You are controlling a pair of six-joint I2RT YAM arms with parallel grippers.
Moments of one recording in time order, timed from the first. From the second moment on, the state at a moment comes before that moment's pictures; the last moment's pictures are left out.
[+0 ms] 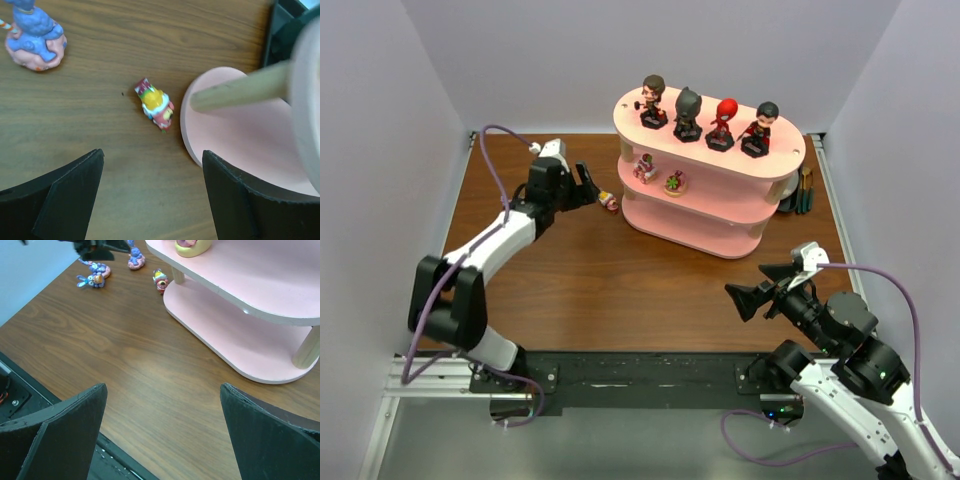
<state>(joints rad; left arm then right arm) -0.29 1.53 1.04 -0.06 -0.02 -0.50 0.69 0.20 0.71 -0.66 0.10 0.23</state>
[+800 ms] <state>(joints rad) -0.16 2.13 1.46 0.01 0.22 -0.71 0.69 0.24 0.70 -0.66 0.09 0.23</state>
